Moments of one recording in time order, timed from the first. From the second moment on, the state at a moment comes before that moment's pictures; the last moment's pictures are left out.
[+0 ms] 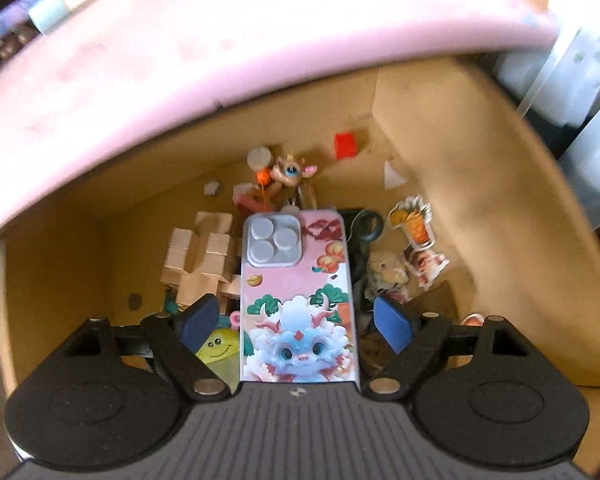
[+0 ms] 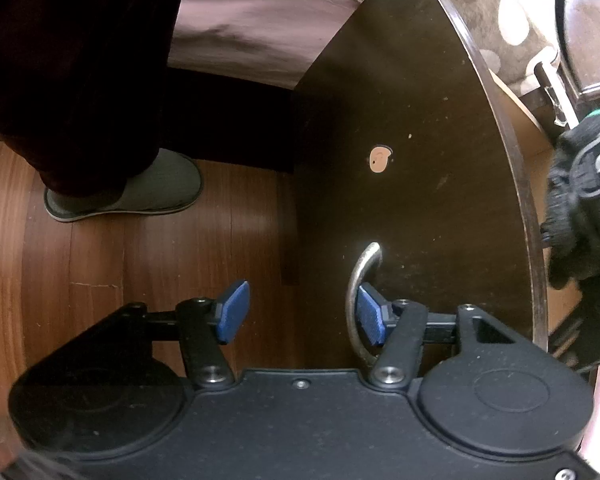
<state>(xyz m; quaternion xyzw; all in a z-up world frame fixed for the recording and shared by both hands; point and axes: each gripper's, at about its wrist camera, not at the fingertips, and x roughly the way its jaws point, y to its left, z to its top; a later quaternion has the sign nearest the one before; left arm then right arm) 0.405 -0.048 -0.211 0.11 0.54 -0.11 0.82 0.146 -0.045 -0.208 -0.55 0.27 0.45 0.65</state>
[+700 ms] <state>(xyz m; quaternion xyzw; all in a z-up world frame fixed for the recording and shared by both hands) 0.405 -0.062 -0.078 0.03 0.35 -0.11 0.93 0.147 -0.045 -0.209 -0.55 0.27 0.45 0.65</state>
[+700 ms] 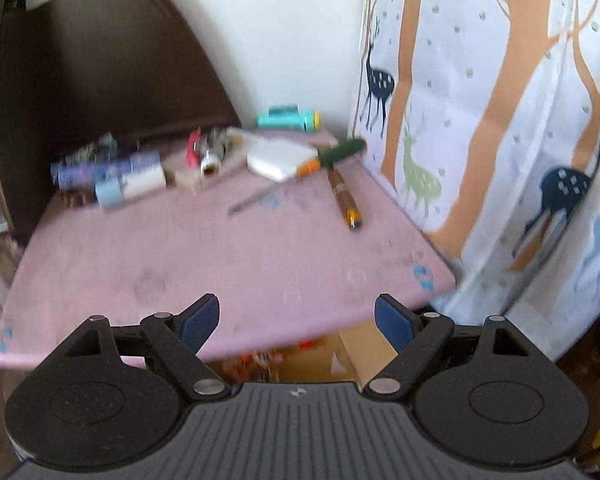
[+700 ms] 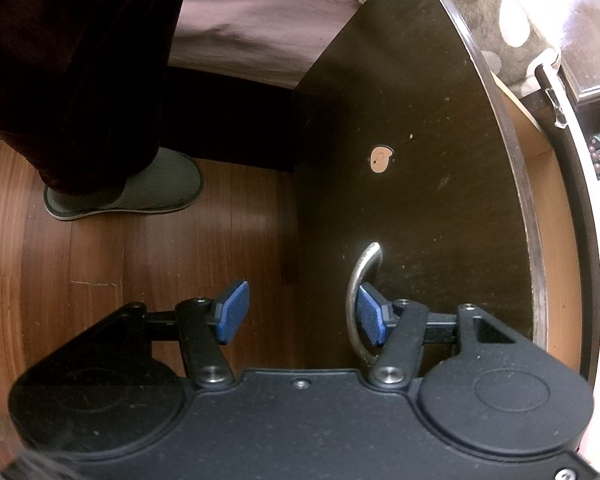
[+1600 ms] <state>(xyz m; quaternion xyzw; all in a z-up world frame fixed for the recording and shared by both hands) 0.576 -0.159 -0.146 0.37 0.27 -0.17 0.87 0.144 -0.047 -0.210 -0.56 0.26 0.46 0.64</state>
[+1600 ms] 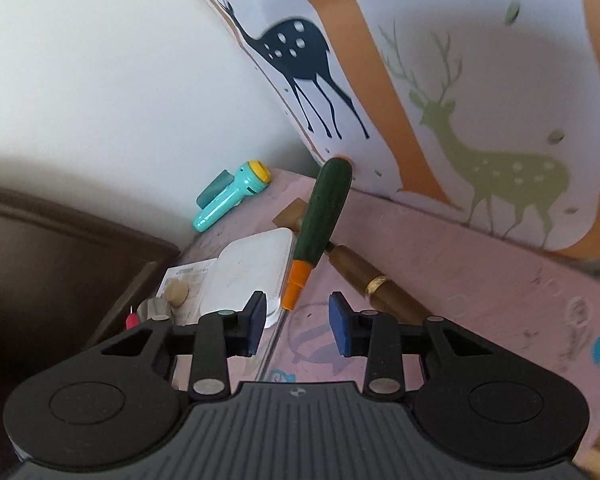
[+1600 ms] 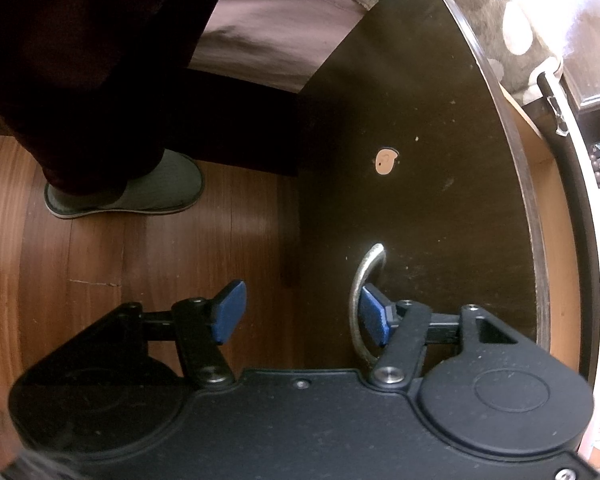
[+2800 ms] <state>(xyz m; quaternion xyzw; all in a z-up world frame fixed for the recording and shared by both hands) 0.573 -0.147 -0.125 0.43 0.25 -0.20 0.85 0.144 -0.044 -0.214 -0.56 0.24 0.46 0.64</state>
